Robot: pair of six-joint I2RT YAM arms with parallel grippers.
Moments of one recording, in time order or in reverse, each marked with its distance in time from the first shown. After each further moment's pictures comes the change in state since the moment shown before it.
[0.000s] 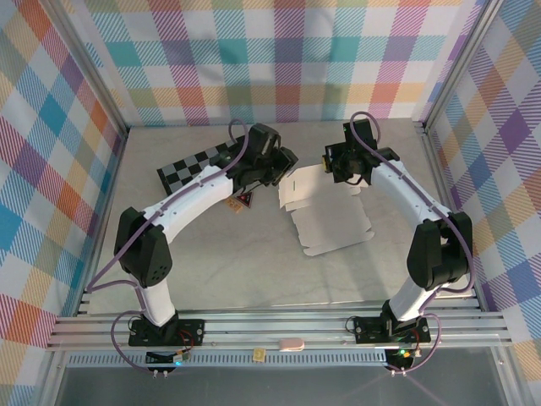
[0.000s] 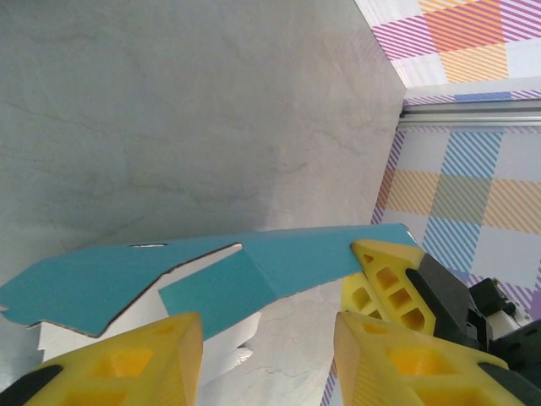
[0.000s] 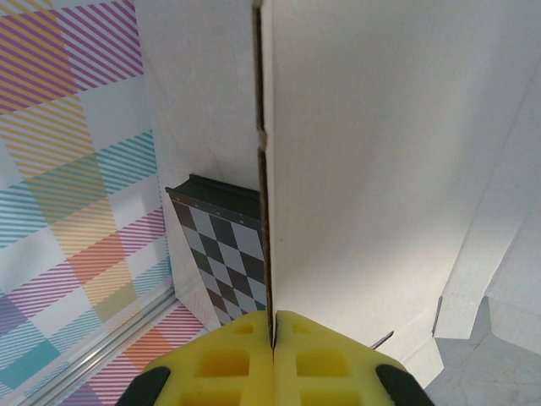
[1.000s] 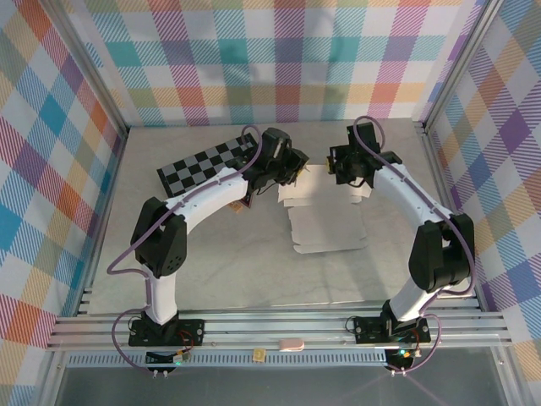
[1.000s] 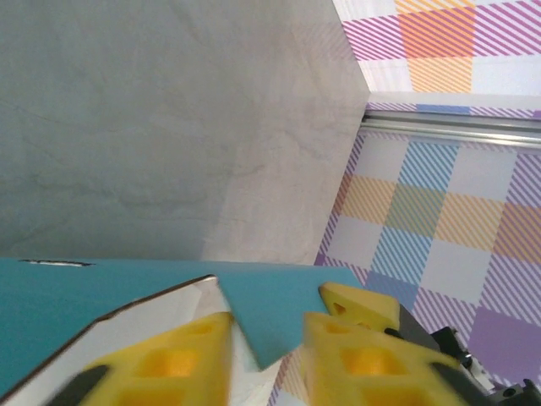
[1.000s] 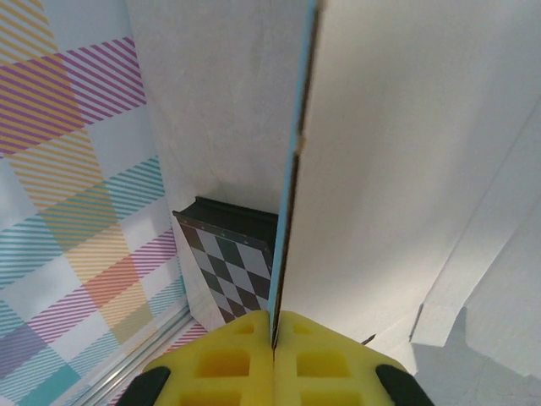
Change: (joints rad) left arm -0.015 0.122 -0.002 0.231 0.036 -0.124; right arm -0.019 -0.021 -0.052 0.037 0.017 0.057
